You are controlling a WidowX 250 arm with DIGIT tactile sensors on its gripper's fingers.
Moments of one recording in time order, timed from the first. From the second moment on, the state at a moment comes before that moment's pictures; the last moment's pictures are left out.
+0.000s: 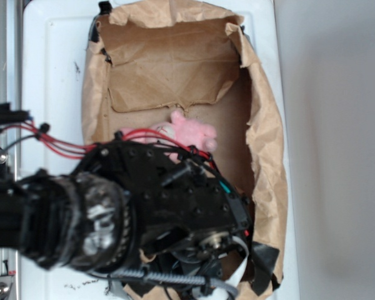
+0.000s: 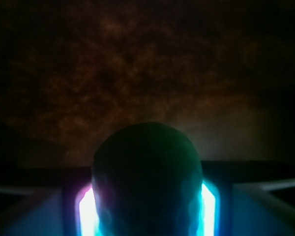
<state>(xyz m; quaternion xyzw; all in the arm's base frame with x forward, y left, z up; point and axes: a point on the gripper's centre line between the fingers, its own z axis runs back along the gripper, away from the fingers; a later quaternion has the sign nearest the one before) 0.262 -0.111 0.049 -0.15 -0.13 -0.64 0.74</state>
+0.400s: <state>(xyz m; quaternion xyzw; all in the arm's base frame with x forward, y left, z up) 0.273 -0.083 0.072 -0.12 -0.16 -0.50 0.84</state>
